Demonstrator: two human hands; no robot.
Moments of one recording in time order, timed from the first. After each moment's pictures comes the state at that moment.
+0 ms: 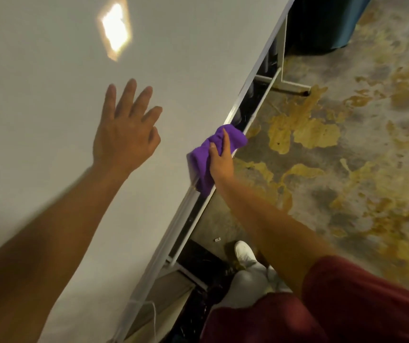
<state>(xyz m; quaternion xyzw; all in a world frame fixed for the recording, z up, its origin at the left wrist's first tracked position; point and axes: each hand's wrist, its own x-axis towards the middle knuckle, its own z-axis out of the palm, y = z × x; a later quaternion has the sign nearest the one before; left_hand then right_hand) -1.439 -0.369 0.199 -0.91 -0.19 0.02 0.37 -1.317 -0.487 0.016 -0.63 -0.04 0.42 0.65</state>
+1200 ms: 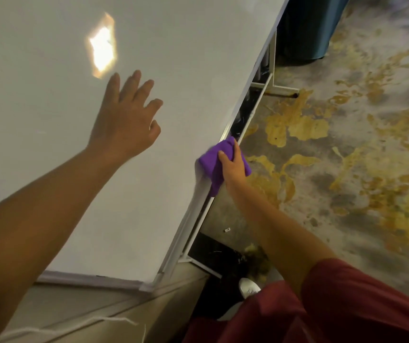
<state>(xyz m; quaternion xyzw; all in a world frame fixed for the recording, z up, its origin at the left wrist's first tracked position) -1.625 -0.410 0.249 -0.91 -0.14 -0.01 0.38 -1.501 -0.561 0.033 -0.60 0.03 0.39 0.69</state>
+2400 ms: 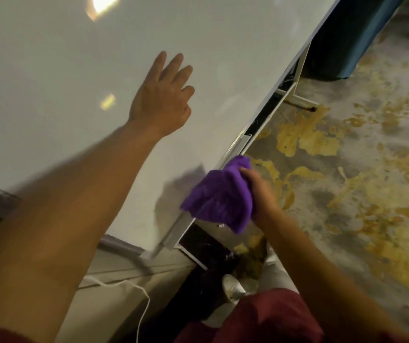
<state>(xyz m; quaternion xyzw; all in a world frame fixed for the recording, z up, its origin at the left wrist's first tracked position) -1.649 -0.409 0.246 -0.91 -0.18 -0.03 0.37 -1.563 -0.638 0.097 -0.51 0.05 0.55 0.66</state>
